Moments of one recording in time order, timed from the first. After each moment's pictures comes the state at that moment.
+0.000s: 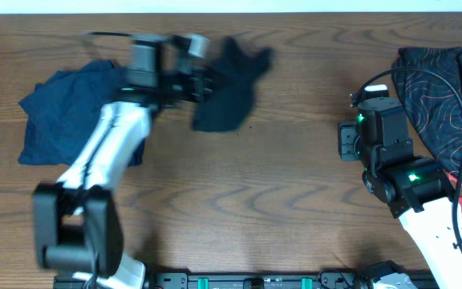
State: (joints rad) left arm -0.10 1.71 1.25 -0.26 0.79 -0.23; right arm 0.30 1.11 1.01 -0.74 0.30 0.13
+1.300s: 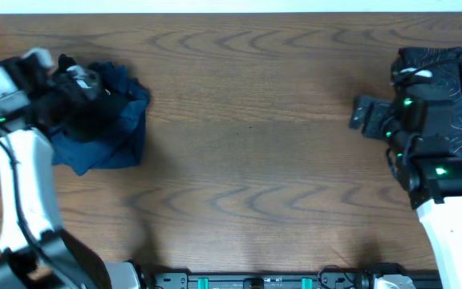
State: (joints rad) left arm 0.39 1.51 1.25 -0.57 0.43 -0.22; right arm 0.03 1.11 1.01 -0.55 0.07 0.23
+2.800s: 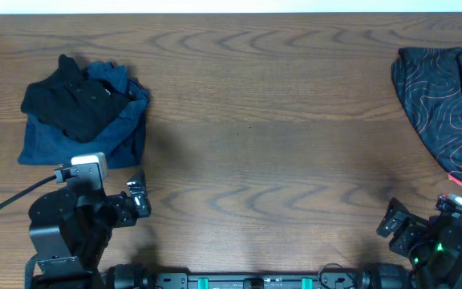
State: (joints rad) left arm 0.09 0.52 0.91 -1.01 0.13 -0.11; right arm -0.07 0.32 0.84 -1.21 0.18 0.31
